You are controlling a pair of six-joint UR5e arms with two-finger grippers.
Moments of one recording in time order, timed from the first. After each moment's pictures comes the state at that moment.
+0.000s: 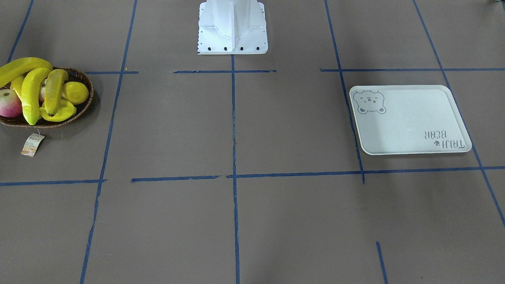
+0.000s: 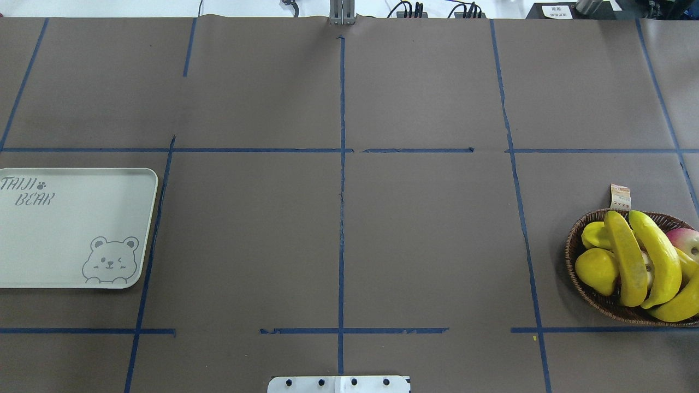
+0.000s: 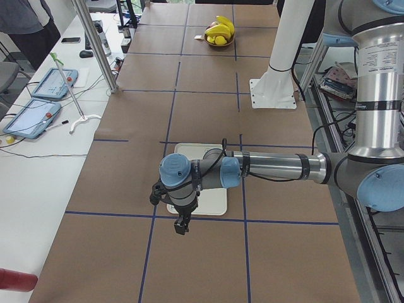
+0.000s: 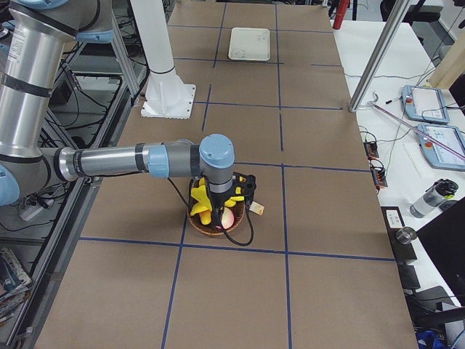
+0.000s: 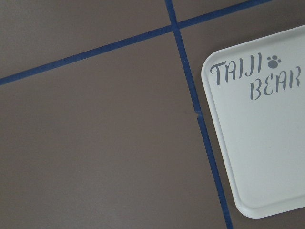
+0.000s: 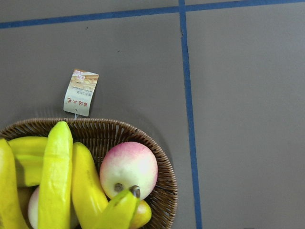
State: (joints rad) left arm -1.60 -1.48 -1.69 -1.43 -2.30 0.39; right arm 1.47 -1.92 2.06 -1.60 2.35 0.28
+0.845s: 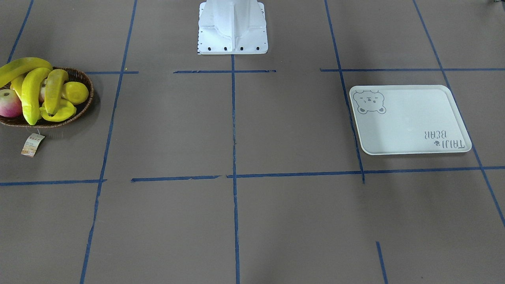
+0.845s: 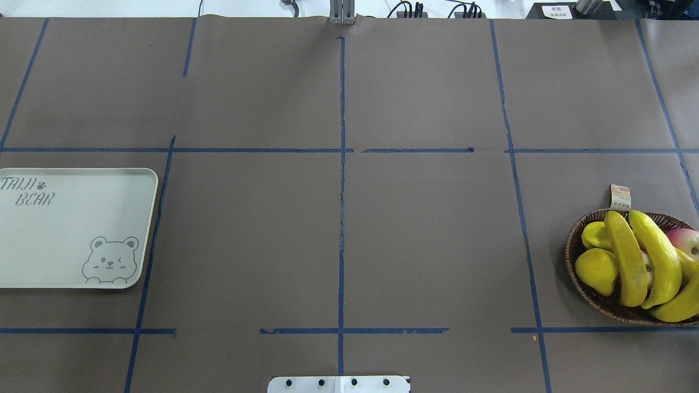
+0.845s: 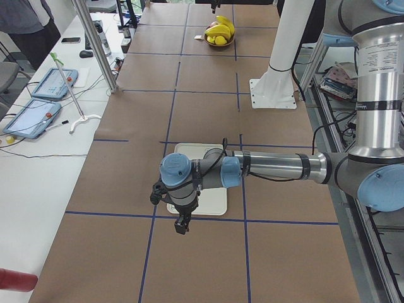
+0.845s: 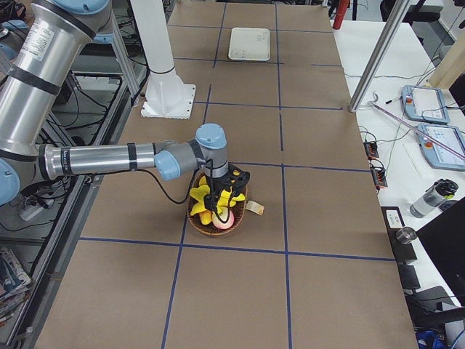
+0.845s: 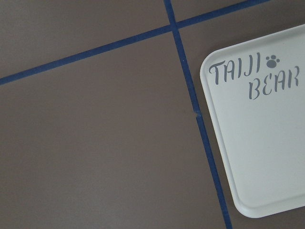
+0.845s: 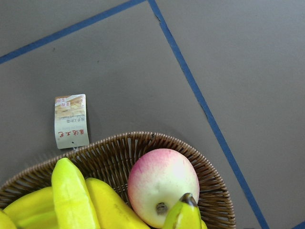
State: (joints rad) left arm -1.60 -1.48 -1.69 -1.43 -2.30 0.39; right arm 1.11 -2.03 2.07 -1.22 2.11 1.06
